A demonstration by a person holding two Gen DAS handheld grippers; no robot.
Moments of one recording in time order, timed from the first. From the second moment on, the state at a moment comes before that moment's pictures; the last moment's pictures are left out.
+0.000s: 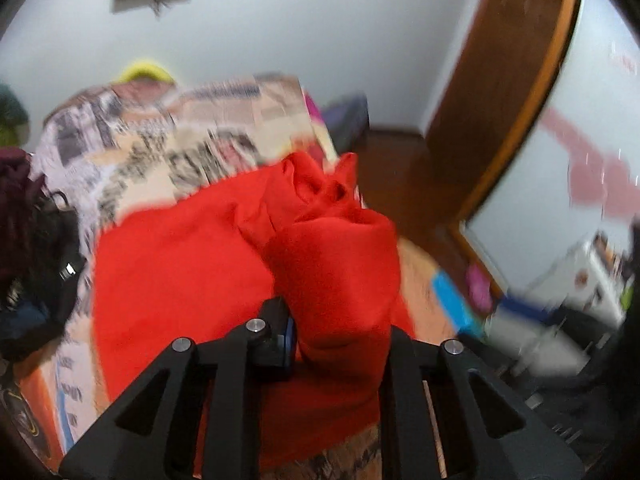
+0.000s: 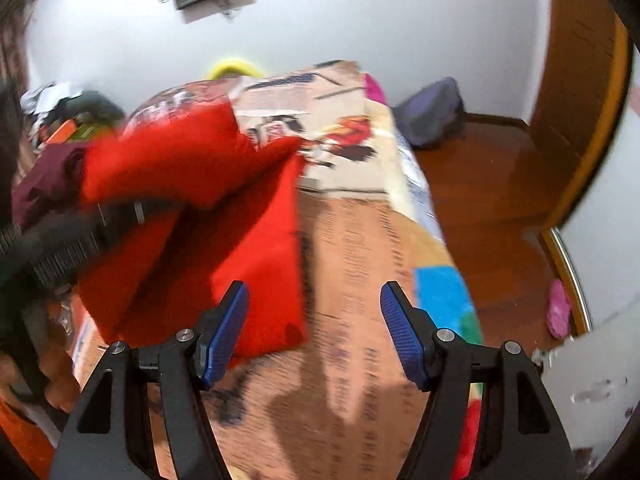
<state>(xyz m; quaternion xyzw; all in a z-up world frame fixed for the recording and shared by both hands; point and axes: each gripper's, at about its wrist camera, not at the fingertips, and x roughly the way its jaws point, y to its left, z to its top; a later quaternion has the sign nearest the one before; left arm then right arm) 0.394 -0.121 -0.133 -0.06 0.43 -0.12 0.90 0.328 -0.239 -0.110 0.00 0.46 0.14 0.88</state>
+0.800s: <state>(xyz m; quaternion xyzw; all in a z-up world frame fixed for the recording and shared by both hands) 0.323 -0.020 -0.115 -0.01 0.40 -0.06 0.91 0.323 -0.159 -0.082 -0.04 0.40 0.25 0.88</state>
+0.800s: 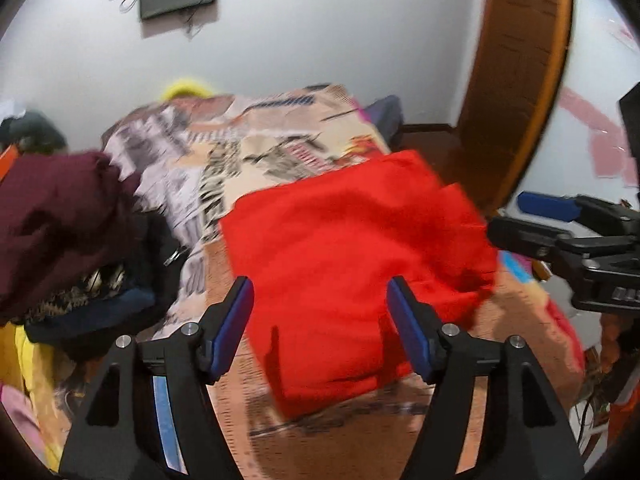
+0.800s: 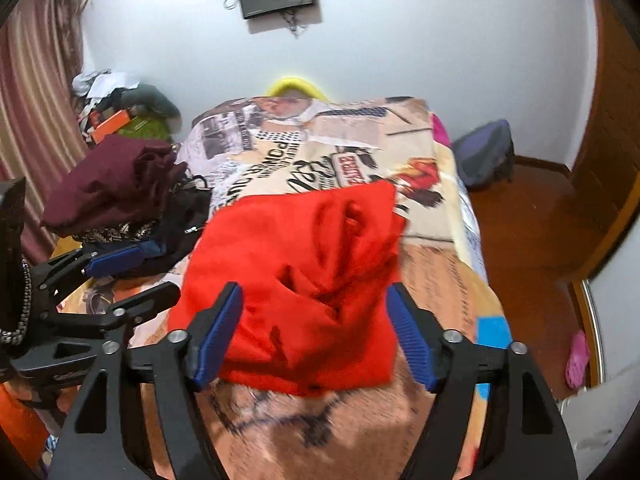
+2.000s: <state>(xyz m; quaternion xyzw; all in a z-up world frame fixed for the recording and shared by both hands) 0.295 0.029 -0.158 -0.02 0.43 -0.02 0.90 0.325 -0.206 -0.104 -0.02 0.45 0.24 0.86</state>
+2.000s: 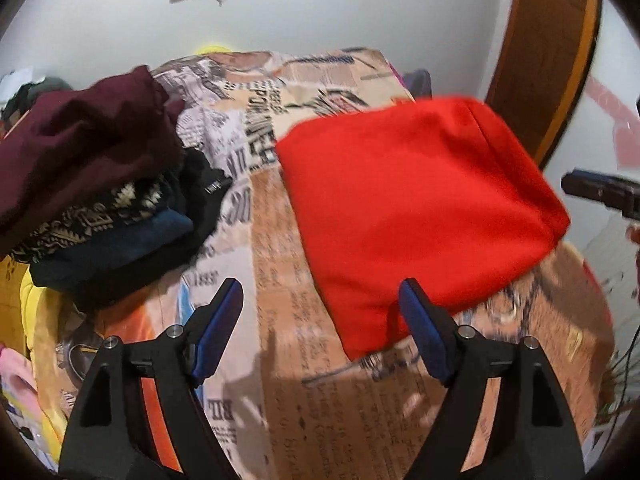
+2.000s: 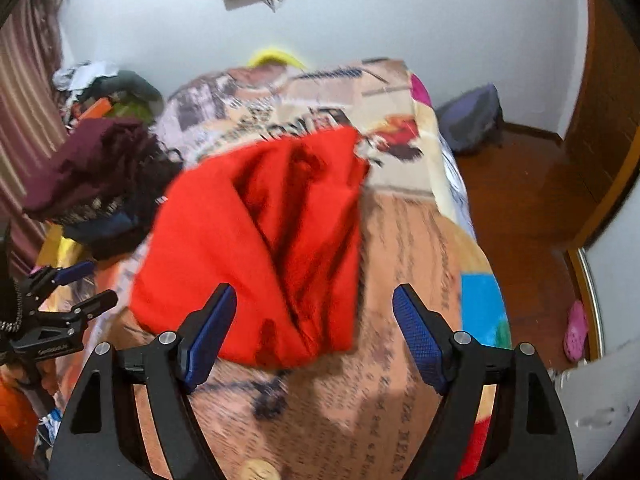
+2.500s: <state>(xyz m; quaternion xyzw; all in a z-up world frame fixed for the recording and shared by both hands) 0.372 0.066 -0.204 -0.20 0.48 -0.05 0.85 0.388 -0.188 -0.157 0.01 0.49 0.23 0.84</state>
